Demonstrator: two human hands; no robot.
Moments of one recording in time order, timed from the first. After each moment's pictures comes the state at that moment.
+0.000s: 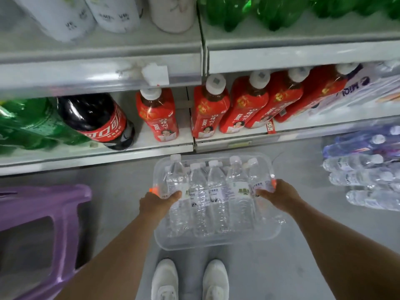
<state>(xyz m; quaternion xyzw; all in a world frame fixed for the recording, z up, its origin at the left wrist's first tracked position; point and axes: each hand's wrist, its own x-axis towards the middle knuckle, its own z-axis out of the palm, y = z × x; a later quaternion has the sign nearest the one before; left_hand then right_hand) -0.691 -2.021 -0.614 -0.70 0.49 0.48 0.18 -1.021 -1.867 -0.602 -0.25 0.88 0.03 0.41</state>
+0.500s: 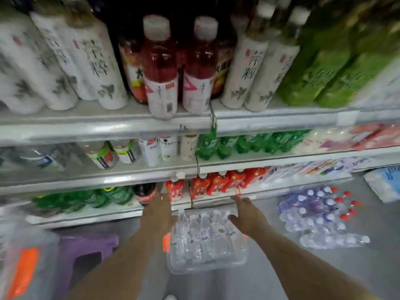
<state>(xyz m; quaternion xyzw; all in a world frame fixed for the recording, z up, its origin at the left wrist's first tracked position) -0.673 -2.041 -0.230 -0.52 0.81 0.25 0.11 -0.907 -1.915 -0.221 -0.43 0.85 0.04 0.31</state>
